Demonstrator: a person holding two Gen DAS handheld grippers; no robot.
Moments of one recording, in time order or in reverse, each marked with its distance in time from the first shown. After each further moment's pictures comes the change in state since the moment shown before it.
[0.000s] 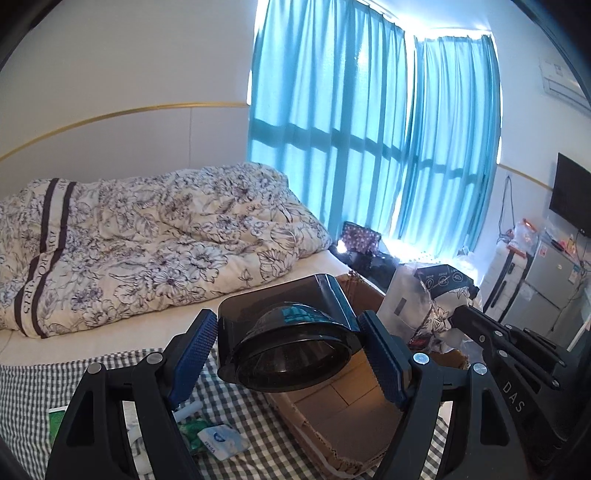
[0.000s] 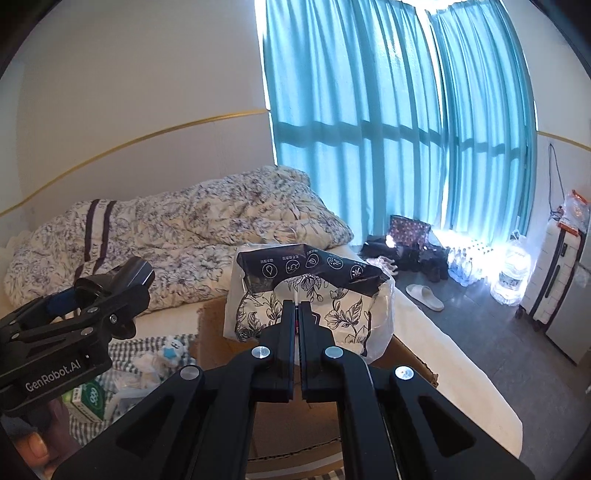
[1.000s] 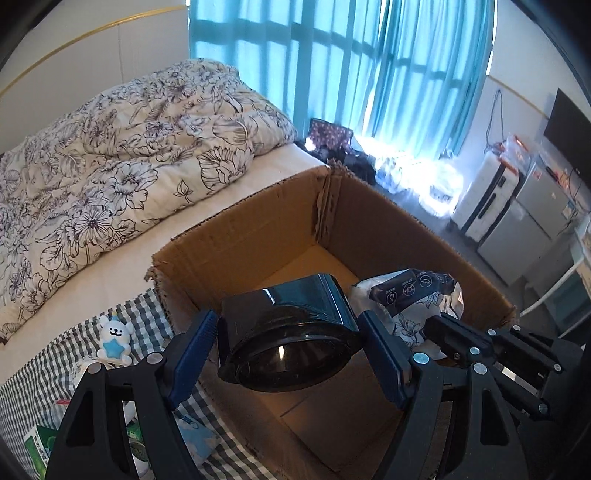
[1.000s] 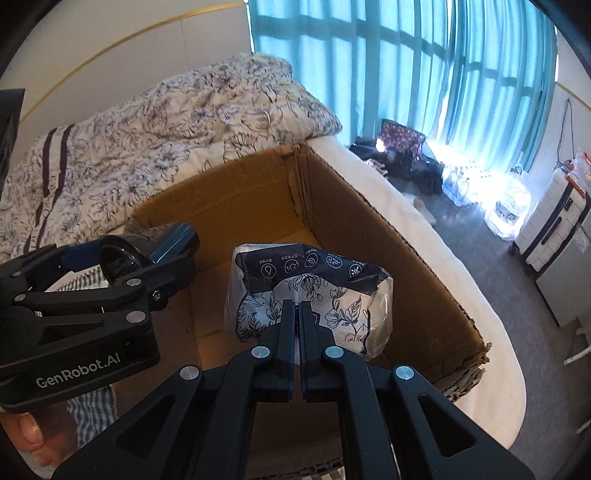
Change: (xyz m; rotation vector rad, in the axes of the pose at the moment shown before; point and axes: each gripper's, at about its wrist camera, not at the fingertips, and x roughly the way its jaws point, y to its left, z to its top) left arm 0.142 -0.033 -0.026 0.121 0.412 -0.111; right arm 0.106 -0.024 -0.045 0.001 0.416 -0.072
